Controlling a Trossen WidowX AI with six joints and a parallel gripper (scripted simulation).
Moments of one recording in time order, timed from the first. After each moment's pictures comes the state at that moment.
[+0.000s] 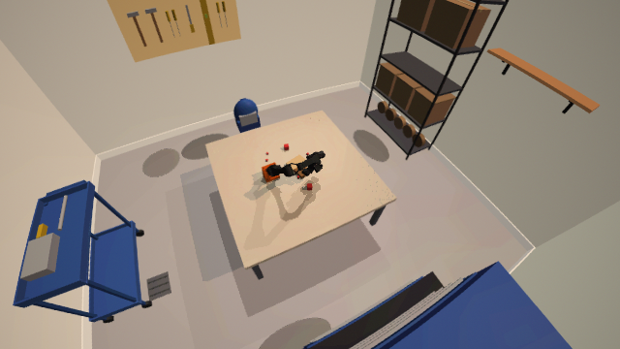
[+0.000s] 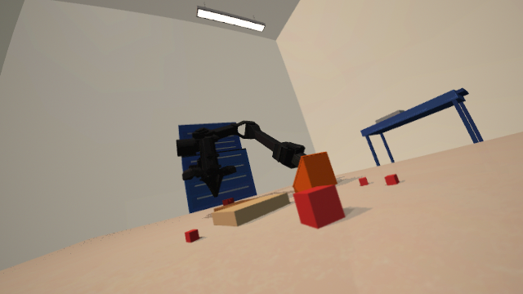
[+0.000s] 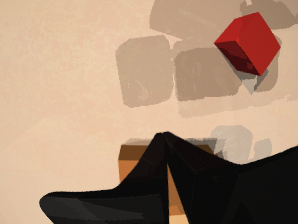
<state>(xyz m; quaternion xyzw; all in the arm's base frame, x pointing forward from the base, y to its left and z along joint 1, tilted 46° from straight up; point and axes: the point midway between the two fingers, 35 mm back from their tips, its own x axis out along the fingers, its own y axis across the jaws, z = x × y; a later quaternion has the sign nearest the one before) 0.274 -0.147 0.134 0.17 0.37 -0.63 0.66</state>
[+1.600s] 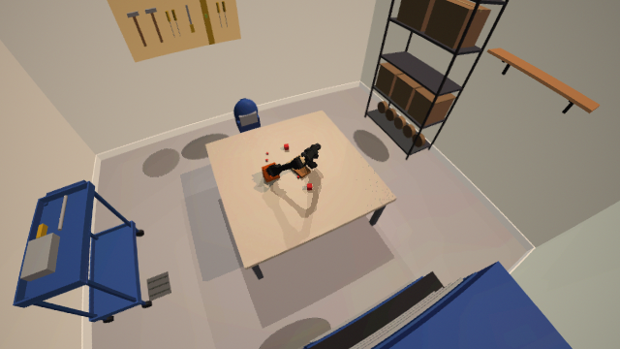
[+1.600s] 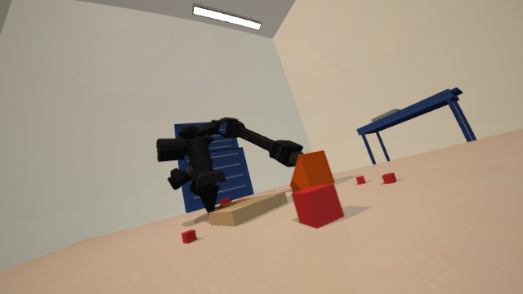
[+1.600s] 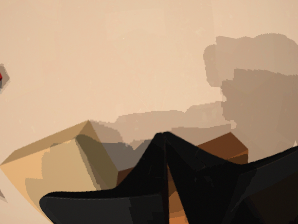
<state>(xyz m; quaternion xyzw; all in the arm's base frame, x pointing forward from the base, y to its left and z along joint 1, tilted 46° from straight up) 0.322 -0.108 0.025 -0.22 0.67 -0.32 0.64</state>
